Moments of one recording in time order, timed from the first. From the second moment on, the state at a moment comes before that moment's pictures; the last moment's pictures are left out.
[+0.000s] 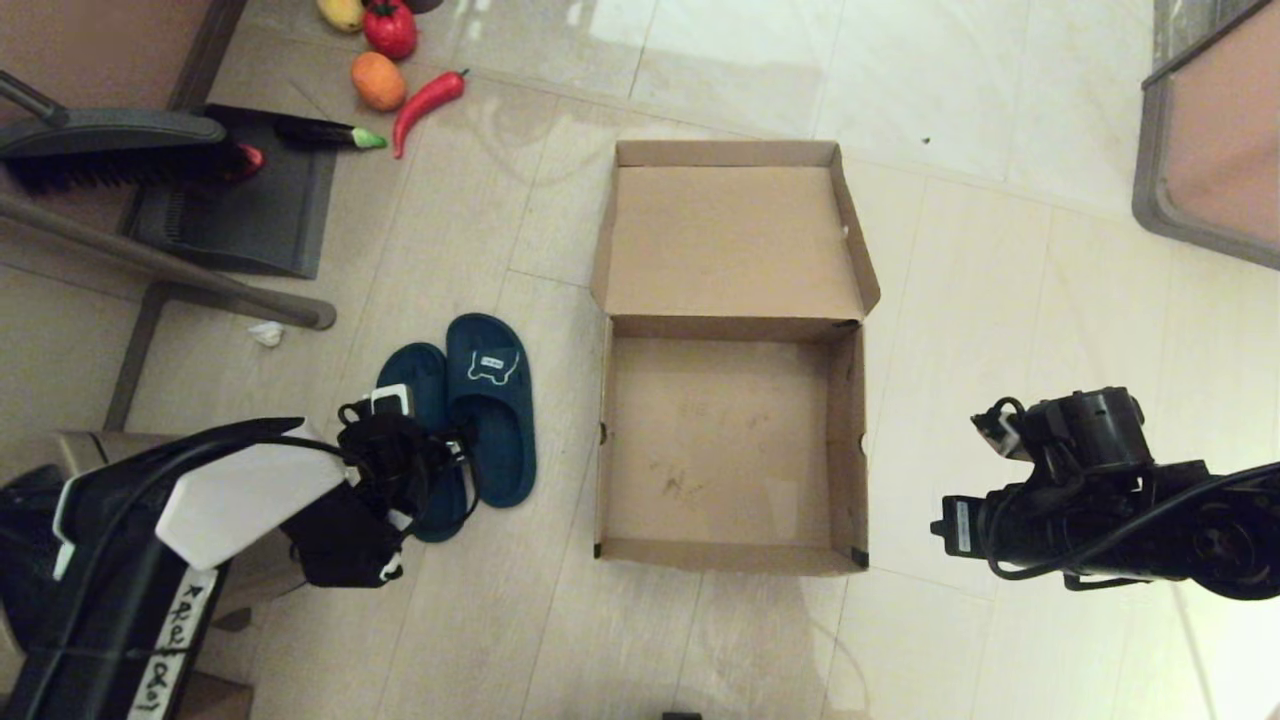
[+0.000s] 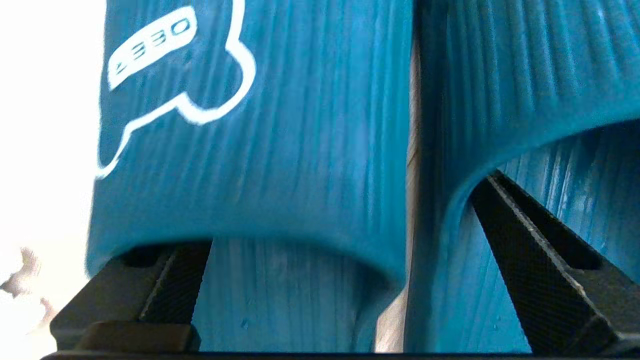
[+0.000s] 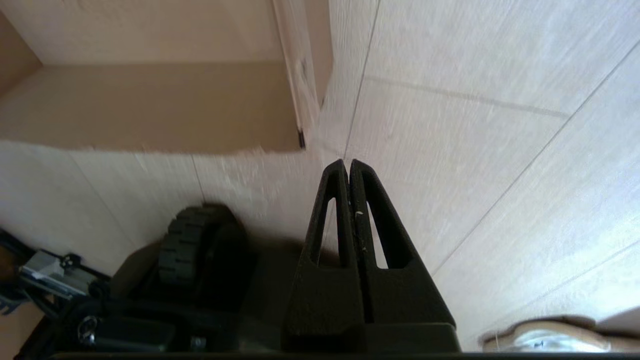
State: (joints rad) left arm -0.09 2.58 -1.22 -1.31 0.21 -0.12; right arm 0.14 1.79 -0.72 -0.31 0.06 0.25
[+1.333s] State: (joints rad) left arm -0.09 2.59 -1.34 -1.26 0.23 -0.06; right arm 0.15 1.78 -0.68 -0.31 0.07 0.26
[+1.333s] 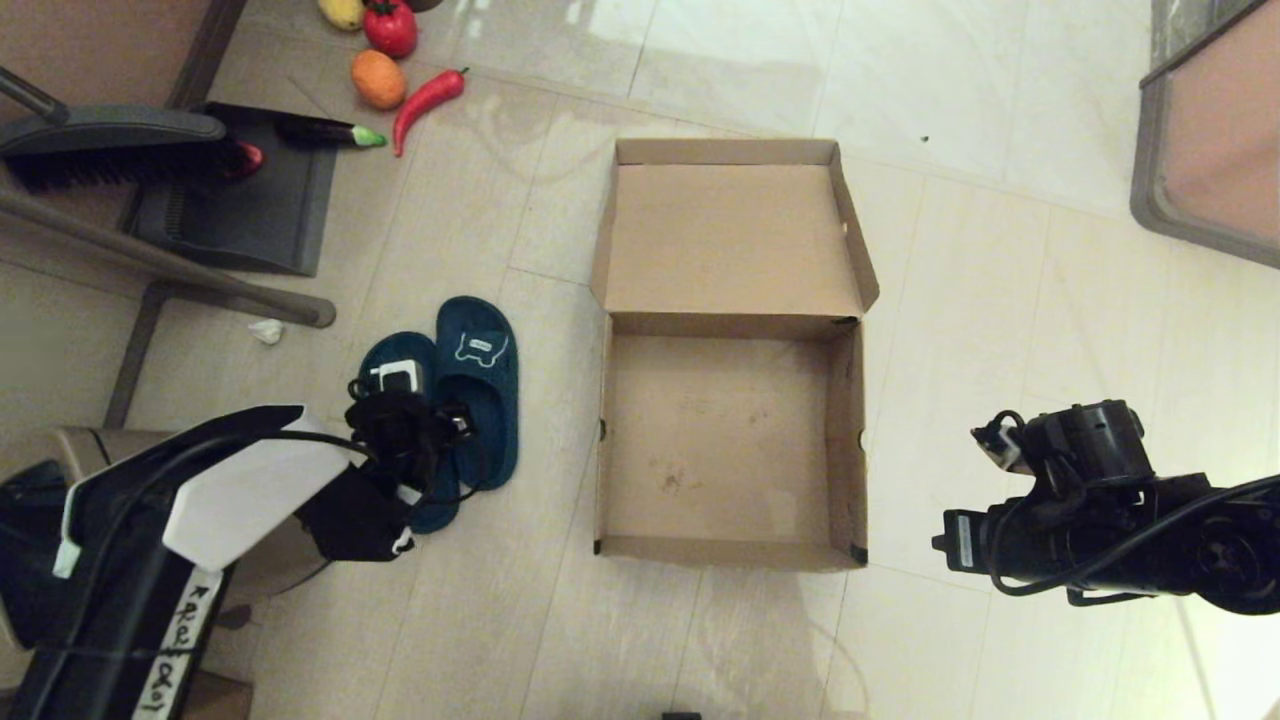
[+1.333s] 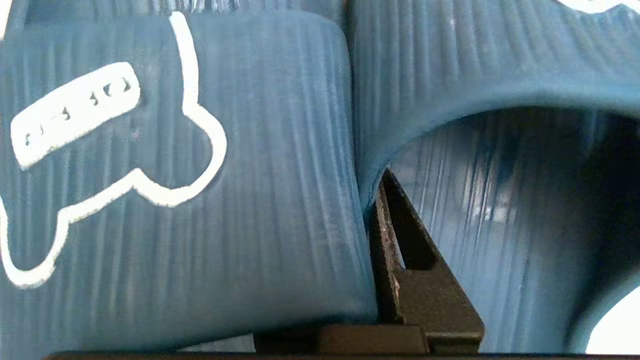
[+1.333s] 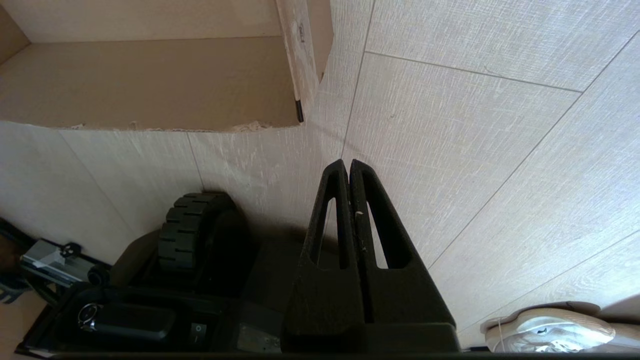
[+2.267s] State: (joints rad) left arm -0.36 2.10 -1.10 -0.97 0.31 -0.07; right arm 0.15 1.80 -0.66 -0.33 0.09 0.30
